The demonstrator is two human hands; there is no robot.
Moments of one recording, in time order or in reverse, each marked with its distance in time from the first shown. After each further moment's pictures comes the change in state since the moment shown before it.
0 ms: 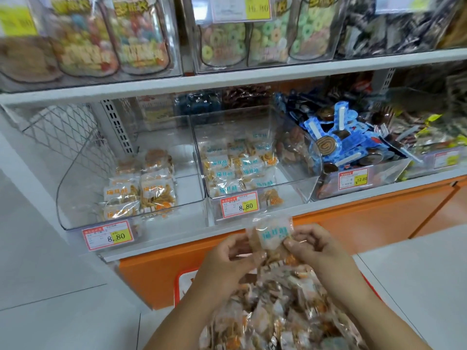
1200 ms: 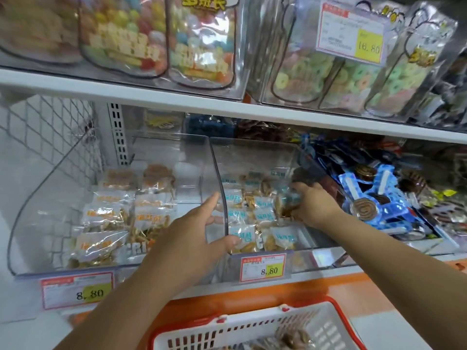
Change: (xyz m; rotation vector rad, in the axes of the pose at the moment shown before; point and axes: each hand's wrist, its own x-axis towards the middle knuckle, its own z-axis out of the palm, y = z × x) left_hand 0.065 0.074 -0.096 0.683 0.240 0.211; right_hand 0.229 -0.083 0.029 -1.445 0.028 -0.101
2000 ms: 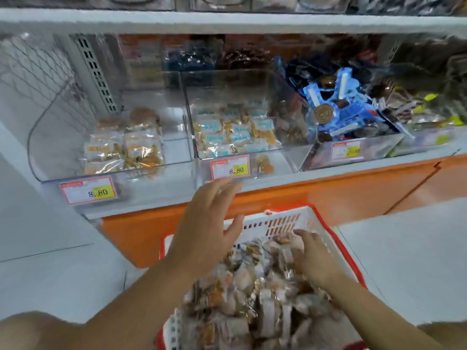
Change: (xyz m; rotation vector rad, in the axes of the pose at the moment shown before) left_hand -0.098 0.003 0.095 0.267 0.189 0.475; right_hand -0.236 0.082 0.158 0.385 -0.162 0.136
